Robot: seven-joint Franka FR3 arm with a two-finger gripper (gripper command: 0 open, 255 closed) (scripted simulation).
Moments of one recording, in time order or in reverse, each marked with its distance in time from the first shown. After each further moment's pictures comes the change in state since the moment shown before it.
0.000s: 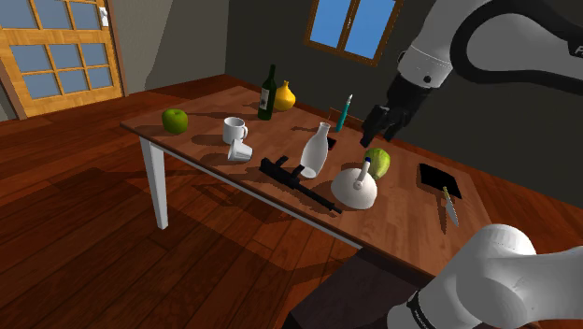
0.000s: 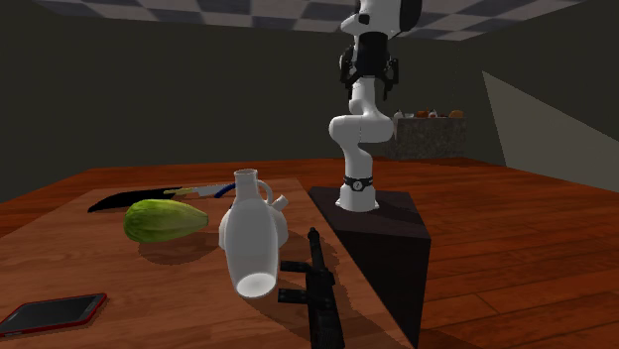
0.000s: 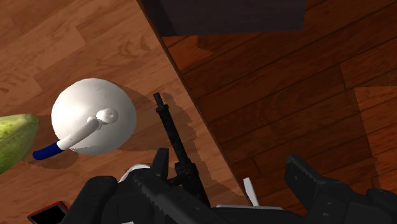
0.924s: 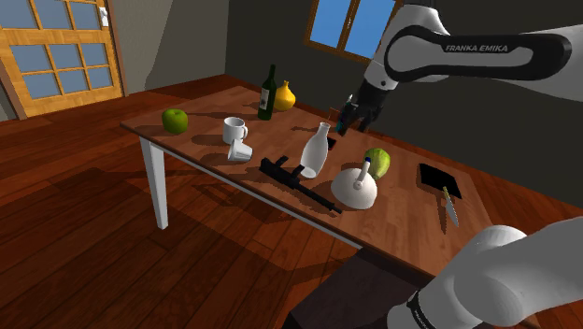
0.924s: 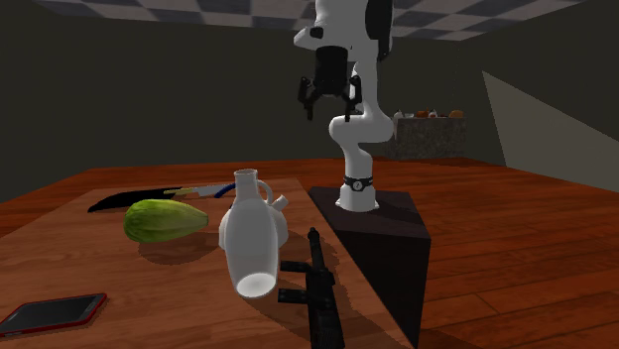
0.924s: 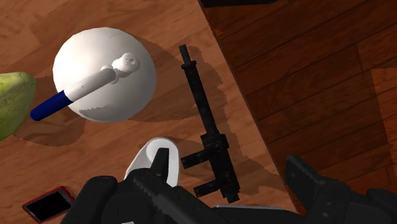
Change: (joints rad) arm -0.049 0.377 -0.160 0.131 -0.035 0.247 -0.167
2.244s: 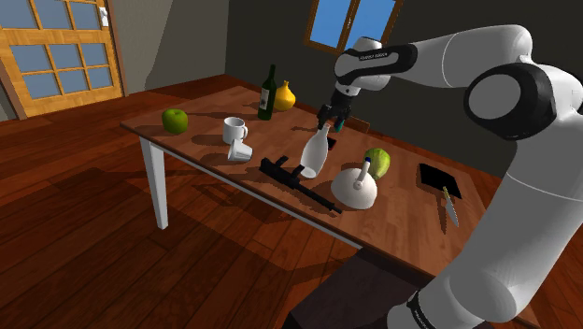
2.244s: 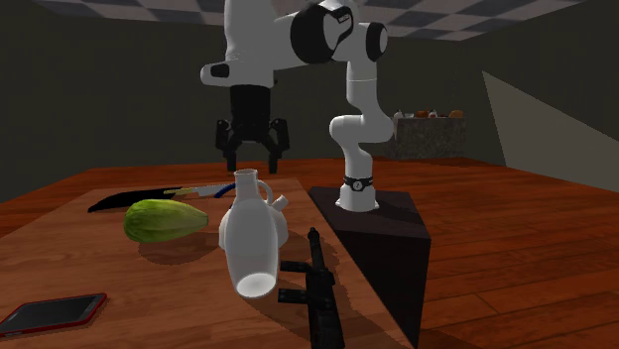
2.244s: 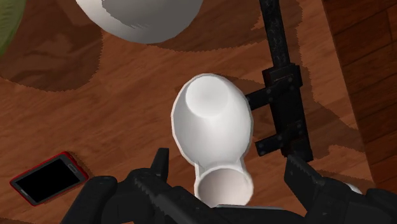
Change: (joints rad) arm -0.077 0.661 -0.136 0.503 0.178 0.126 -0.275
